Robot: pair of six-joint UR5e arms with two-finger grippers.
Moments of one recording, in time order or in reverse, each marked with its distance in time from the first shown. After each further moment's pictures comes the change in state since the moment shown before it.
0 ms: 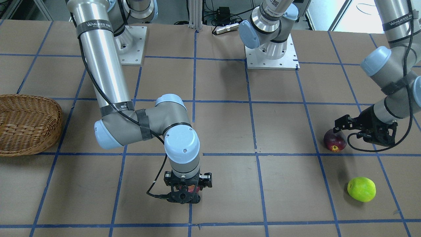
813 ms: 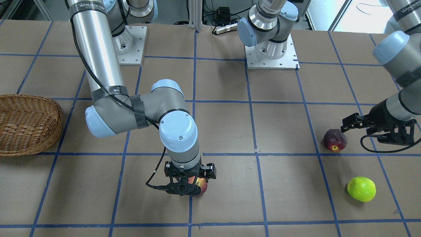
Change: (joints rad) left arm -0.049 0.033 0.162 -0.210 0.046 -0.123; right arm 0.015 -0.034 0.002 0.015 0.064 0.038
